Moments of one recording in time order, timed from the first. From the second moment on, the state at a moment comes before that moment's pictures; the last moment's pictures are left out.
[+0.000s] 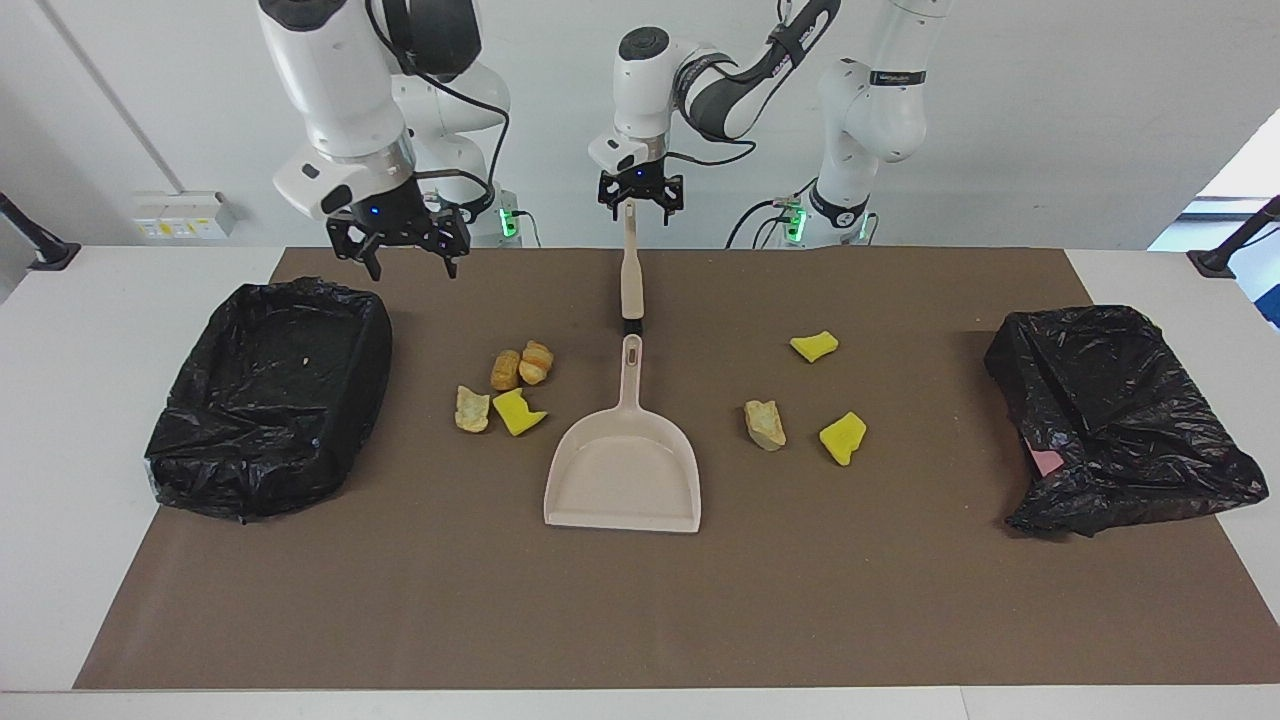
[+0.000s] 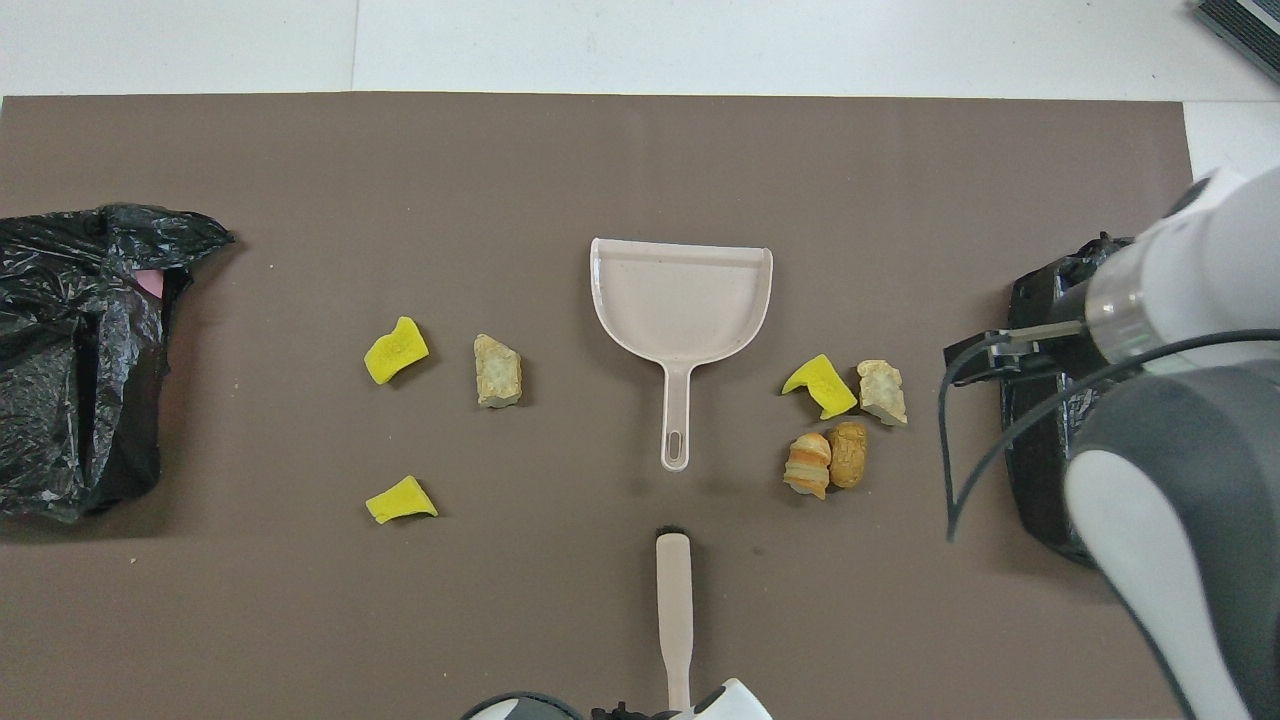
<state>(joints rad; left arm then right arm) -1.23 -0.13 0.03 -2.33 -0.06 2.19 -0.99 0.24 0.01 -0.02 -1.68 -0.02 1.63 0.17</state>
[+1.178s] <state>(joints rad) -1.27 -0.02 0.04 -2.33 -0.06 2.26 -0.99 0.57 0.39 -0.02 -1.74 0.09 2.05 0.52</state>
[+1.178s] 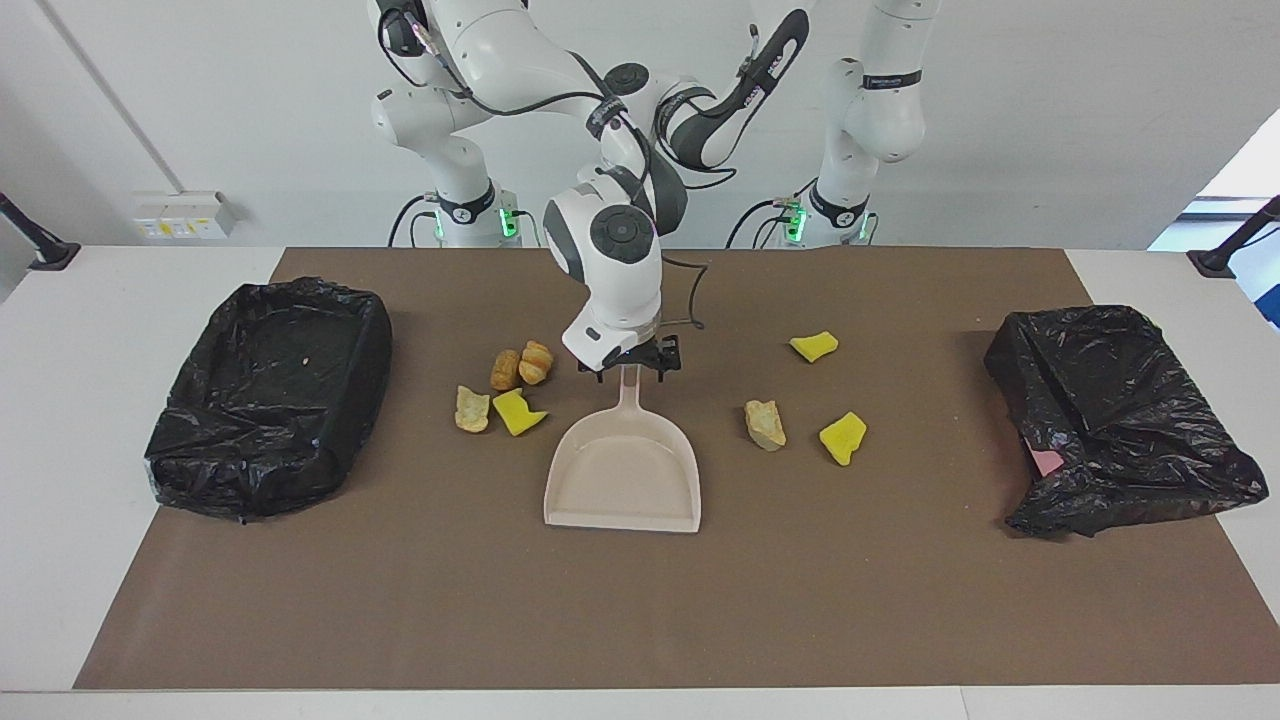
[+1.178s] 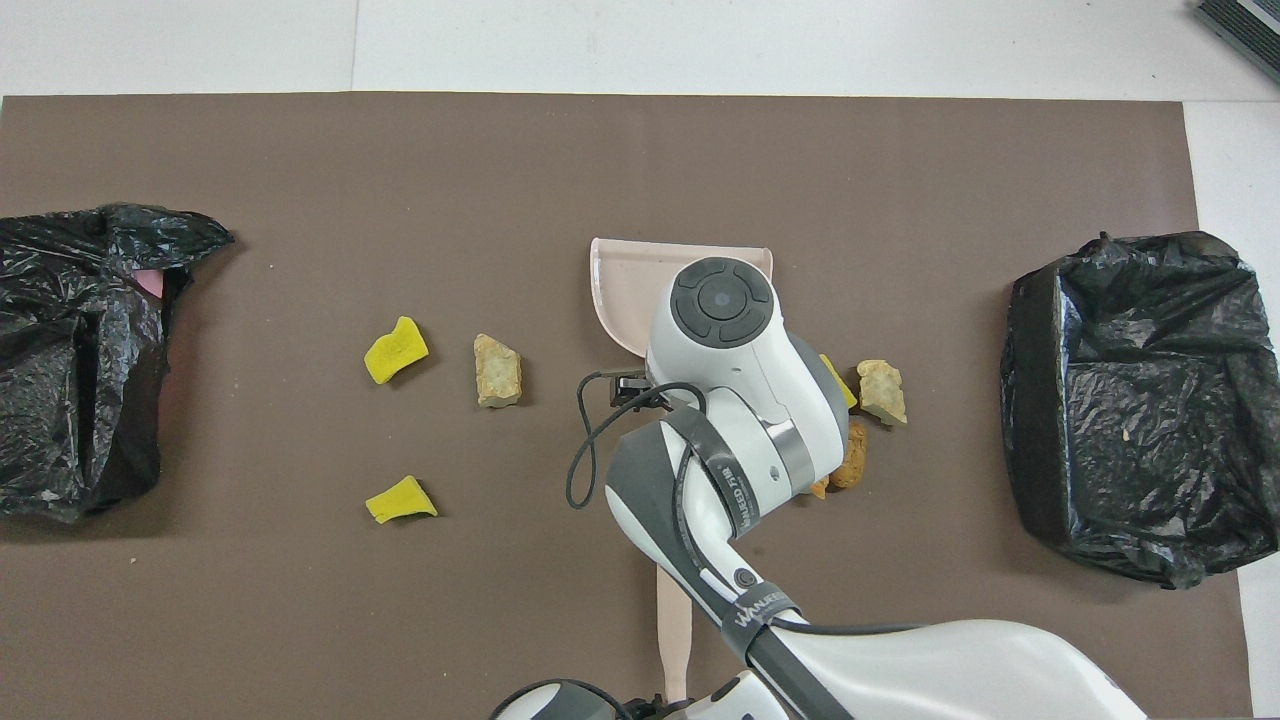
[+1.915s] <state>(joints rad) -1.15 -0.17 0.07 -2.28 -0.03 1.85 -0.96 0.57 0.35 -0.02 -1.80 0.09 2.07 0.57</state>
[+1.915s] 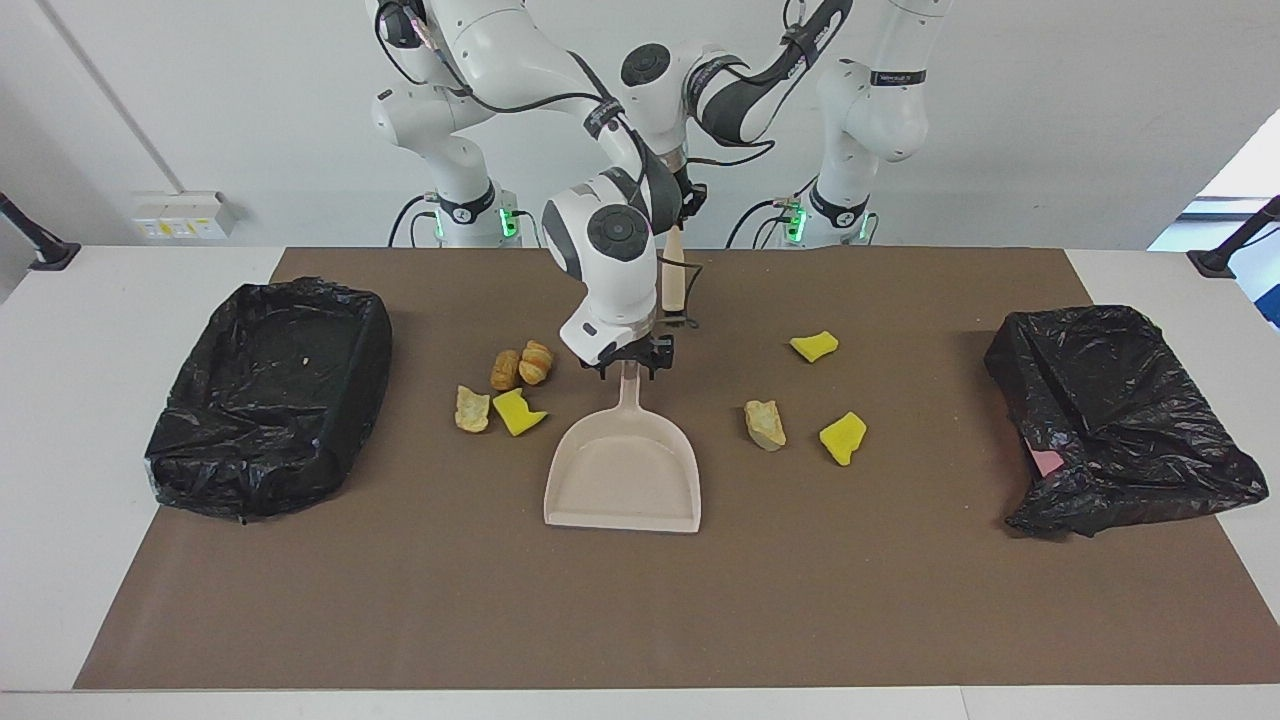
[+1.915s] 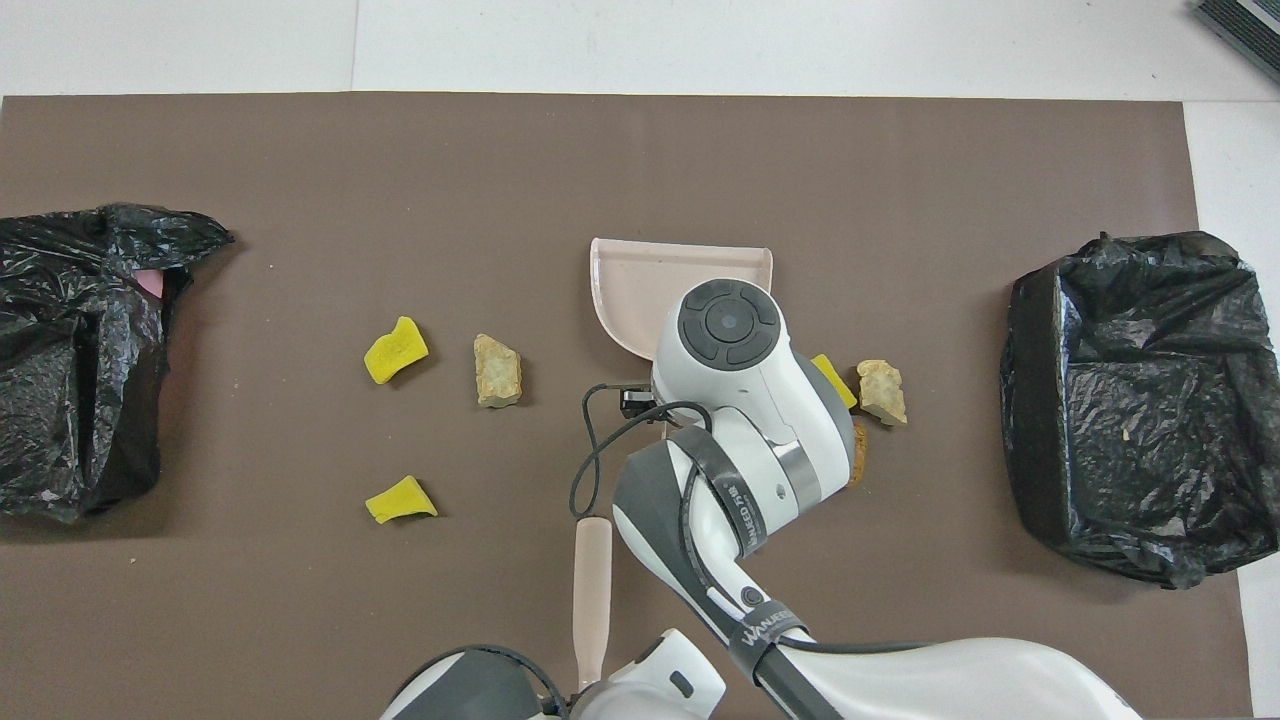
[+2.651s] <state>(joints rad) -0.79 -0.22 0.08 -2.30 0.05 1.62 -0.97 0.53 0.28 -0.03 -1.80 0.09 2.07 0.44</state>
